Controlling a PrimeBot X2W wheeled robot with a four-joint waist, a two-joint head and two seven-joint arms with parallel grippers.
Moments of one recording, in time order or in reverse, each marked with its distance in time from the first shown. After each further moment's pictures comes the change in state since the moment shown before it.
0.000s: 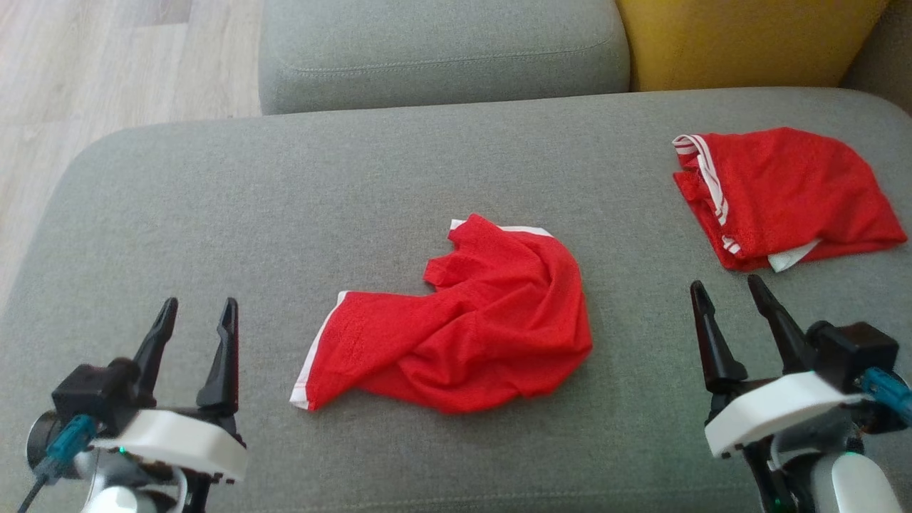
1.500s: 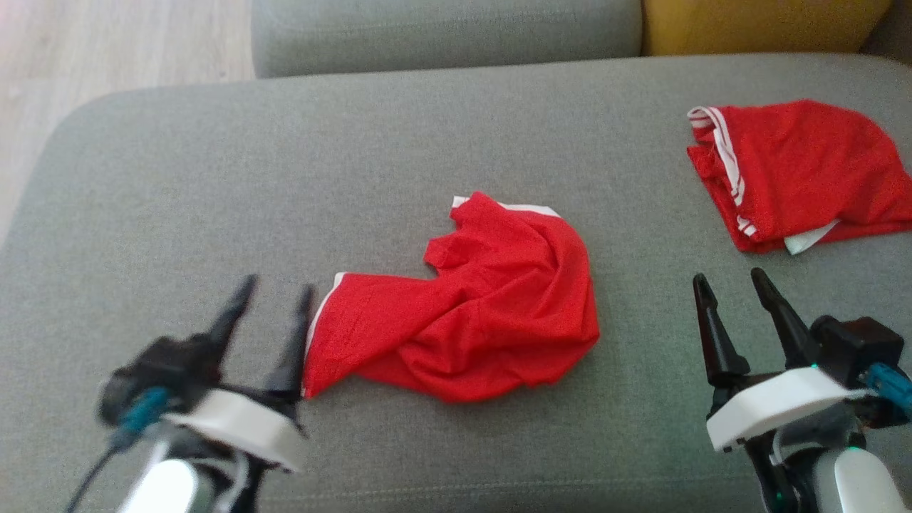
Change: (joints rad) left arm -0.081 -0.002 -0.120 0.003 0.022 -0.029 0.018; right arm -0.007 0.002 -0.006 -0.007 0.000 0.000 0.001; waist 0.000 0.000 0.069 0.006
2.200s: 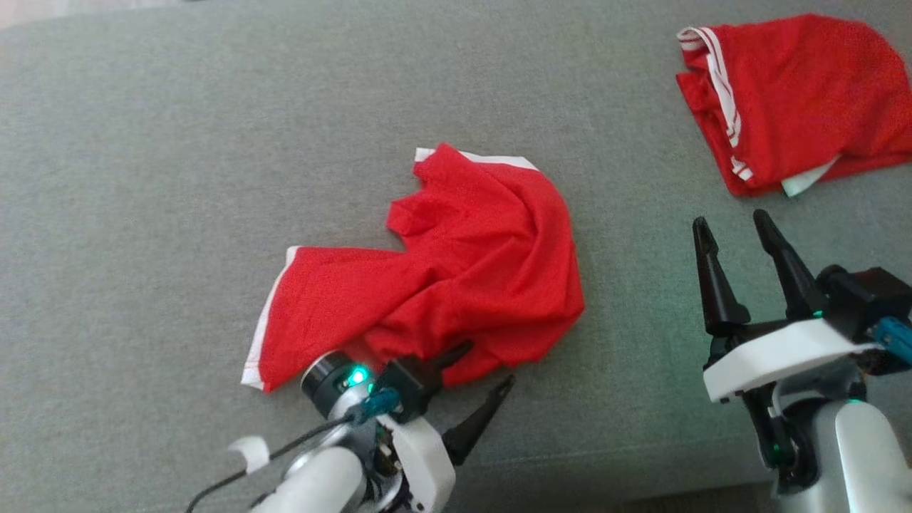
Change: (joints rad) left arm -0.243 -0.163 -0.442 0.311 0.104 -0.233 0.053; right arm -0.112 0.000 0.009 -0.007 0.000 0.000 -0.003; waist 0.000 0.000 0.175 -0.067
